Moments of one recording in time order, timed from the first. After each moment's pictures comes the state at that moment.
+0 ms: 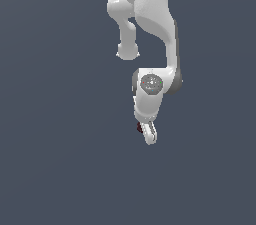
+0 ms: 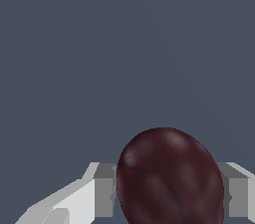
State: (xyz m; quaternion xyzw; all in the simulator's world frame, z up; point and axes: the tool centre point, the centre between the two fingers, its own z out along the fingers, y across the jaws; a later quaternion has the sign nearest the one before) arm 0.033 0.069 0.047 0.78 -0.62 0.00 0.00
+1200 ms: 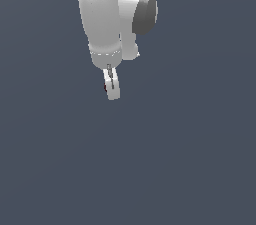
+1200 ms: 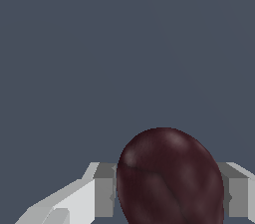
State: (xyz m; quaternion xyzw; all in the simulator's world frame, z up) arm -0.028 -0.062 0.256 0.78 -0.62 0.00 0.00
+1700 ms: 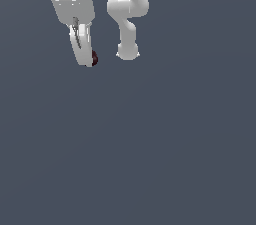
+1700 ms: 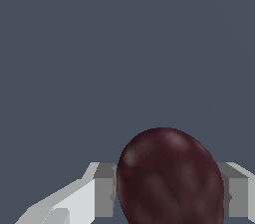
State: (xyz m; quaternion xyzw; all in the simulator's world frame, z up) arm -0.057 -0.126 0.361 0.78 -0.62 0.00 0.00
